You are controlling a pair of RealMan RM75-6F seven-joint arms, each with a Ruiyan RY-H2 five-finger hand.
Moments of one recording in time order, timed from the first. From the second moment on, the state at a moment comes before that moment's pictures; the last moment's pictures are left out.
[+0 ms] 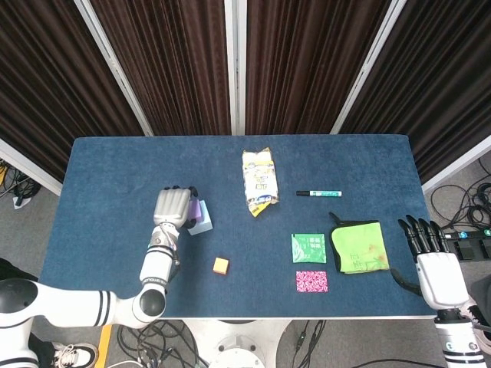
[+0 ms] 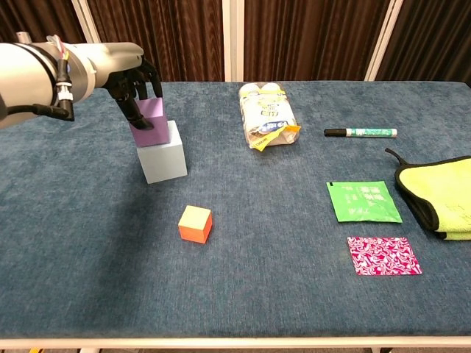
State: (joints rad) left arm -0.97 -1.63 -0.36 -1.71 0.33 1.29 0.89; right arm 0.09 -1.09 0.05 -1.80 -1.56 1.50 -0.18
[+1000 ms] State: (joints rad) left arm -0.97 -1.58 -0.36 -1.73 0.32 1.22 0.81; right arm 0.09 -1.09 0.05 -1.80 -1.56 1.49 -0.17
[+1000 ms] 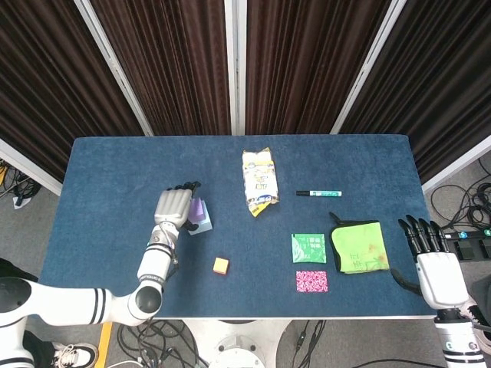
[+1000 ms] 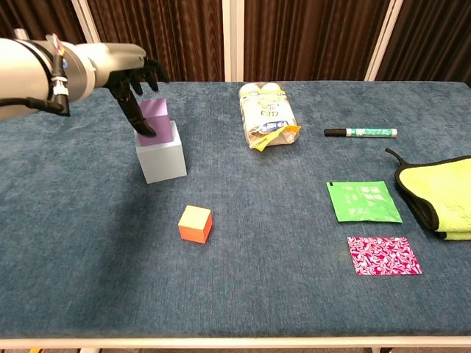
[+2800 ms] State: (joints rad) left arm -0.58 -1.46 0.15 -1.44 1.80 1.19 0.05; right arm 0.09 -1.10 0.05 -1.79 -1.57 1.49 -0.19
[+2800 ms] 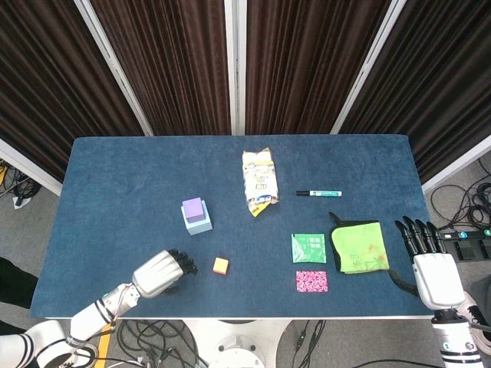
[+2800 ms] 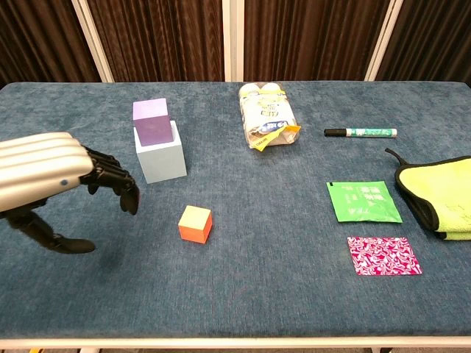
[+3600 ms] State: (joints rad) left arm -0.60 -1.66 0.01 -1.47 1.56 1.04 0.20; right arm 0.07 -1.08 0.06 -1.78 -1.60 1.56 -0.09
